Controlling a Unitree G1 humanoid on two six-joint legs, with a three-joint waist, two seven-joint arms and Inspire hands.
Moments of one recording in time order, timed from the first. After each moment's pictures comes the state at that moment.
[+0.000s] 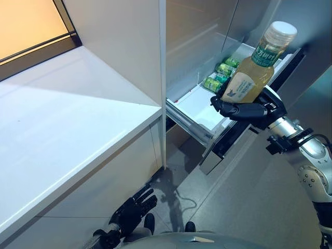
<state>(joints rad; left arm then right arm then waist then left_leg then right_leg) 0.25 0.24 -0.08 0.73 -0.61 0.00 -0.53 -0.07 -0.77 -0.11 -0.28 0.75 0.18 0.28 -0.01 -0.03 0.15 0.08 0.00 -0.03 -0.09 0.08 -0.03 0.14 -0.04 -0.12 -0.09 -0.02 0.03</state>
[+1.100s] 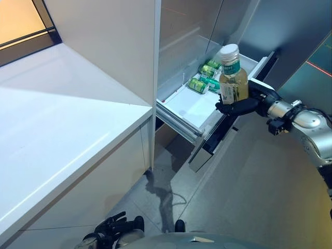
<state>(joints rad) 0.15 0.32 -0.08 0.92 -0.39 0.15 -0.20 -0.52 -0.98 0.24 0.13 0.51 0.25 0.36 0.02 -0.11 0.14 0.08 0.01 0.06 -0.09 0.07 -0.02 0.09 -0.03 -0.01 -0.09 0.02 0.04</state>
